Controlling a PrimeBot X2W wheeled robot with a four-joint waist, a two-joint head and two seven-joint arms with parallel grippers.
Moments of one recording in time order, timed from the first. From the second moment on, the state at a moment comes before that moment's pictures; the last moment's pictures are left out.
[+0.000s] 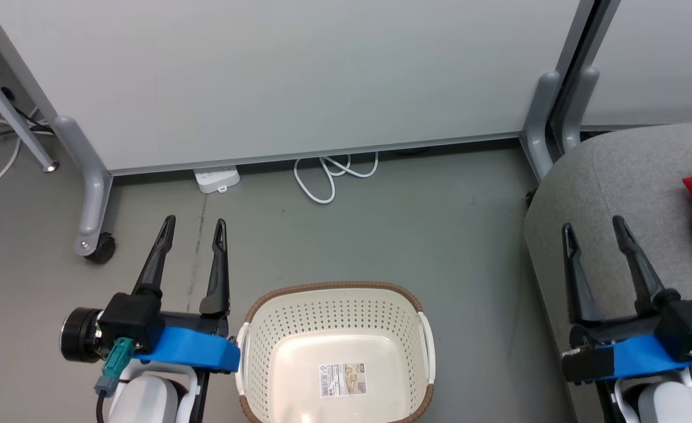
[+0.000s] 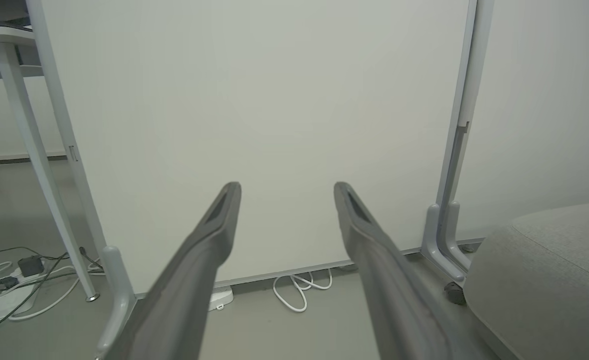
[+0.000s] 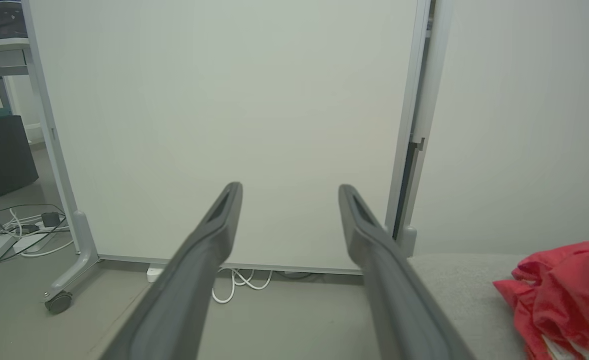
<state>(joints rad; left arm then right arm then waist) -0.19 0.12 -0.17 0.19 -0.18 -0.05 -0.26 -0.13 -0.07 -0.06 0.07 0.04 0.13 -0.26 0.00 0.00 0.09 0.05</state>
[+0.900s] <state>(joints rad) -0.04 0.06 -0.05 0.21 -0.11 -0.12 -0.26 0.00 -0.05 -0.06 0.16 0.11 0.13 -0.26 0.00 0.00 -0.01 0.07</state>
